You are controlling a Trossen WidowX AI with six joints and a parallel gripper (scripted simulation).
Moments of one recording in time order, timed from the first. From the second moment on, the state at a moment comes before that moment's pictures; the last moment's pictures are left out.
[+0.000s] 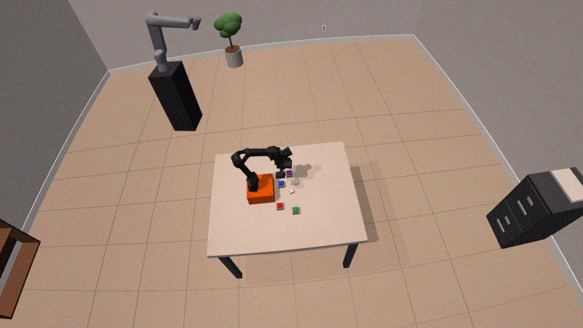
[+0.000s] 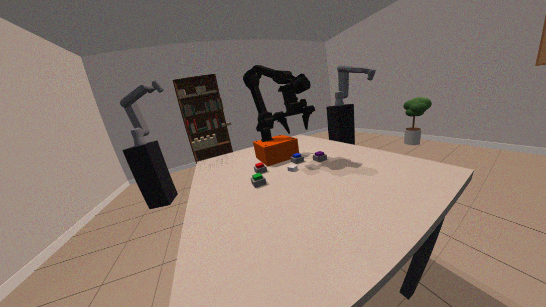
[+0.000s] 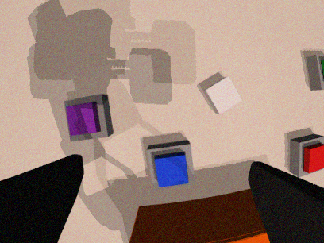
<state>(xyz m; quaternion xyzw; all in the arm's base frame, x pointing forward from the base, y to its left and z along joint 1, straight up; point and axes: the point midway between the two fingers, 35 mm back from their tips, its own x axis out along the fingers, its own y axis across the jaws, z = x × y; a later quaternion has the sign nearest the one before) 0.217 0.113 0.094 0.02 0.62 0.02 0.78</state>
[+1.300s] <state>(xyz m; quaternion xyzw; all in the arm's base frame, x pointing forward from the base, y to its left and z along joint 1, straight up) 0.190 0.110 -0.001 -0.06 0.69 0.07 0.72</state>
